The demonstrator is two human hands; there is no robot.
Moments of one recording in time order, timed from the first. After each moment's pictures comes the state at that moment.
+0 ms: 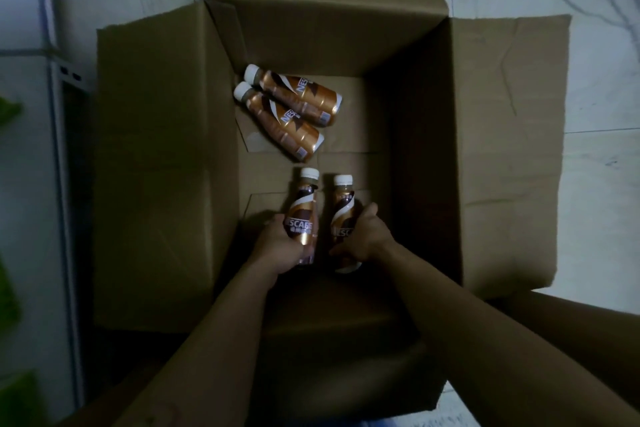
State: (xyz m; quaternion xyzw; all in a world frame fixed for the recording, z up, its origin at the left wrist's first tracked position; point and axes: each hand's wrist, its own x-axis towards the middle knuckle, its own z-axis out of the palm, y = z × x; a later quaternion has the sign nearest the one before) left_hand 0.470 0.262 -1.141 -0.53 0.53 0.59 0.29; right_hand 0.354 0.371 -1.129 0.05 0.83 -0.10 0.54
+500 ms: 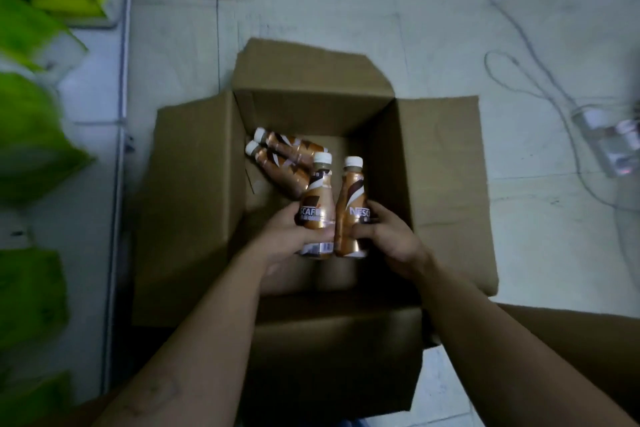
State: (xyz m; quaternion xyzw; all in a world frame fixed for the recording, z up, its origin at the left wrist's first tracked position) left_hand 0.439 0.236 -1.035 -0.40 0.51 0.74 0.20; right_hand 0.319 0.393 -1.027 0.07 0.70 -0.45 0.55
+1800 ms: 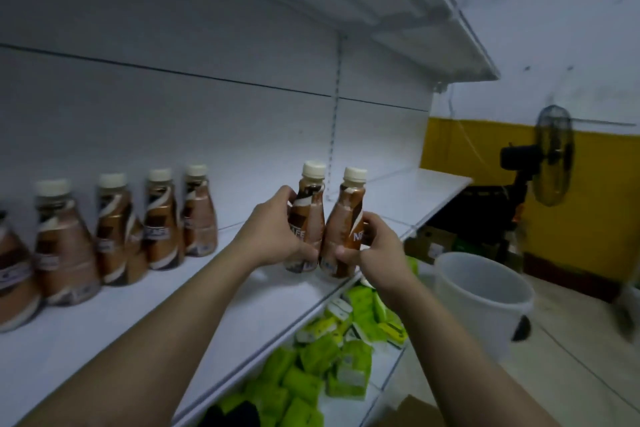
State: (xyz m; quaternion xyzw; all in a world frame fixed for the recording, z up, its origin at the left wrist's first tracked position) left_hand 0.800 0.205 -0.484 -0.52 0.75 0.20 -0.37; right_hand 0.620 0.224 -0.523 -0.58 0.50 -0.57 0.31
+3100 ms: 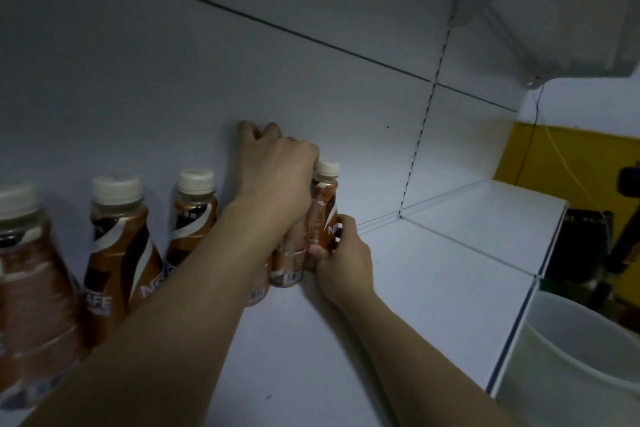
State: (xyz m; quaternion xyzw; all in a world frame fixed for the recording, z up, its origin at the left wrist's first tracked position) left_hand 0.888 0.062 -0.449 -0.65 0.68 -0.29 -0.20; right_hand 0.771 0.045 -0.556 -0.67 0.55 -0.44 0.23
